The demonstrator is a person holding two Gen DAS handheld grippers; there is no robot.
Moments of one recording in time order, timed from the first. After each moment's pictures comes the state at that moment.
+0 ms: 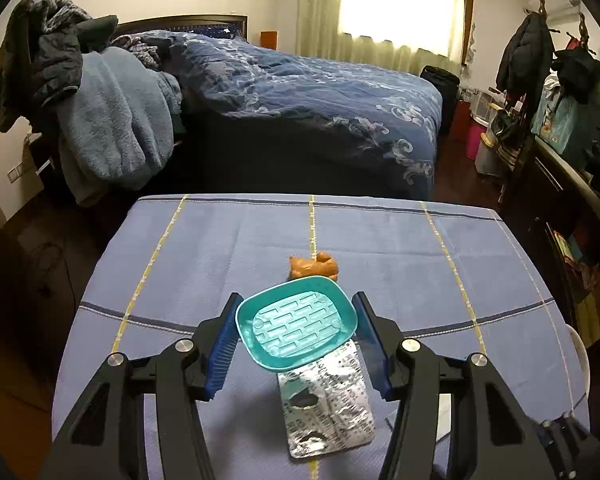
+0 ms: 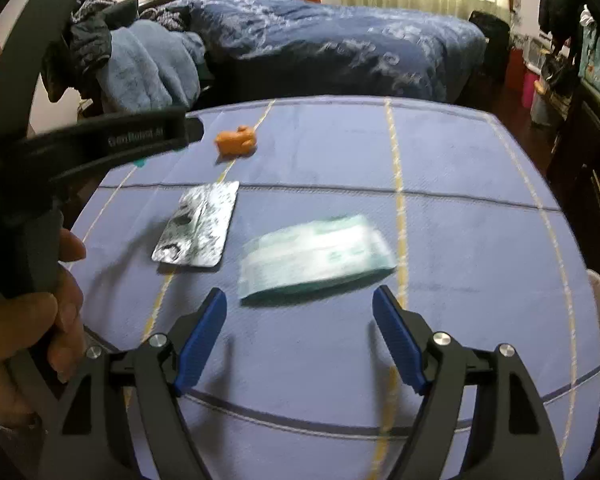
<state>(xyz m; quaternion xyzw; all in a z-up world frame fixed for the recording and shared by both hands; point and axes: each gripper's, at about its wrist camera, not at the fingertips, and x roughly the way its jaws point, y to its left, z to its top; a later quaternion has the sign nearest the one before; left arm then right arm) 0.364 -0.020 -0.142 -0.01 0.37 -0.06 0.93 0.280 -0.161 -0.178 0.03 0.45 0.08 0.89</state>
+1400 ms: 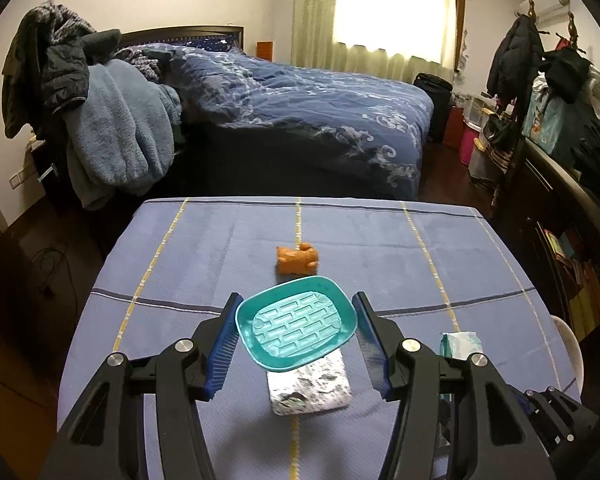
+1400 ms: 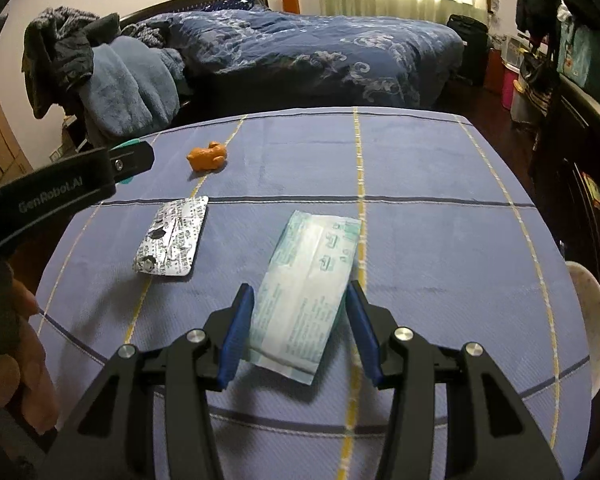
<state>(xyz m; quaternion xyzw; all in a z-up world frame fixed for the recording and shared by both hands) 0.329 -0.030 -0.130 -0.01 0.35 -0.07 0.93 0.267 -0.184 -0.172 0.04 0.42 0.04 0.91</state>
